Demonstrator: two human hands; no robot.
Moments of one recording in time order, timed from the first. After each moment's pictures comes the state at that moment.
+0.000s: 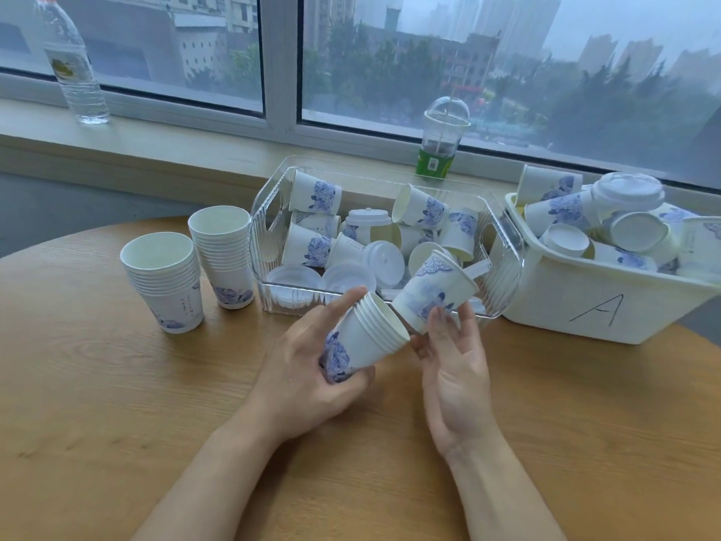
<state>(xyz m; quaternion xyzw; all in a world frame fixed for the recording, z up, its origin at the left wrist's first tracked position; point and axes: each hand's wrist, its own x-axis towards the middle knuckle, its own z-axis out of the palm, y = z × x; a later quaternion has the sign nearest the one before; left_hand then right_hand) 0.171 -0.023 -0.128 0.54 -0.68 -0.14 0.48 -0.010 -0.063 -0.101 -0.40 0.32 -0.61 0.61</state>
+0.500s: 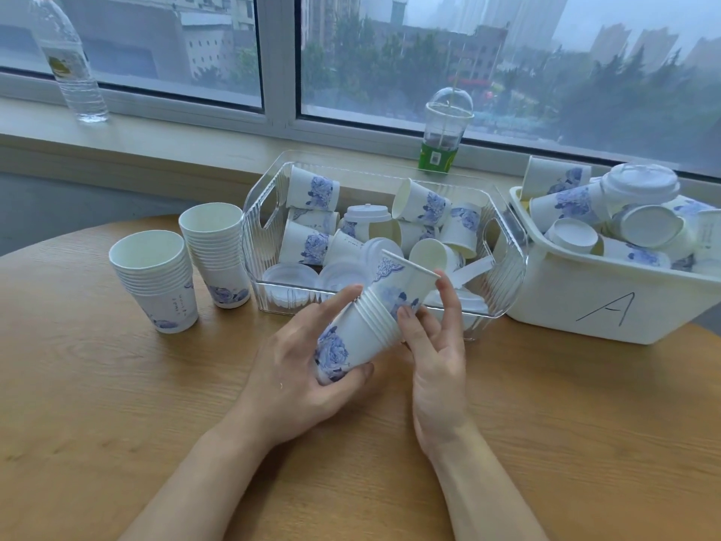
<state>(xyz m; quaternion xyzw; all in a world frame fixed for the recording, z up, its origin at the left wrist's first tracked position) 0.172 -0.025 -0.130 0.53 -0.68 -0.11 0.49 0.004 -0.066 -0.101 -0.49 0.33 -0.57 0.57</state>
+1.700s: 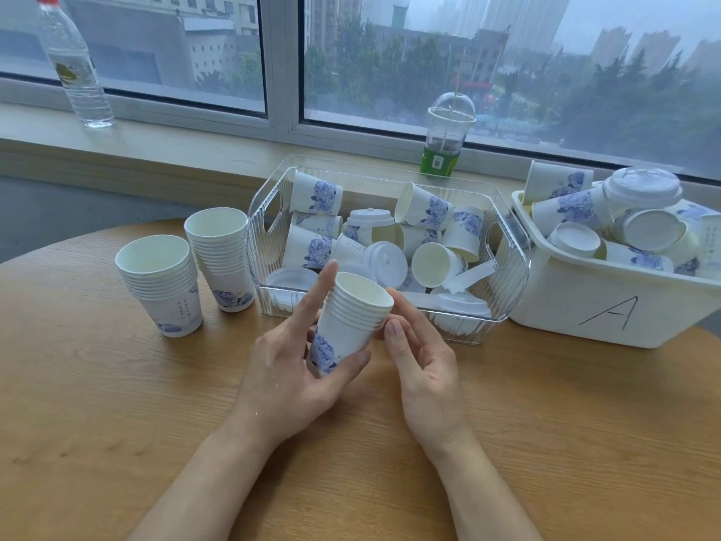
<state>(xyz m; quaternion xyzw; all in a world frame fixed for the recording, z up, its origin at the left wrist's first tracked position) 0.174 -0.022 -0.128 0.54 -0.64 -0.09 0.53 0.001 -0.065 -0.115 -0.63 0.35 -0.51 0.48</state>
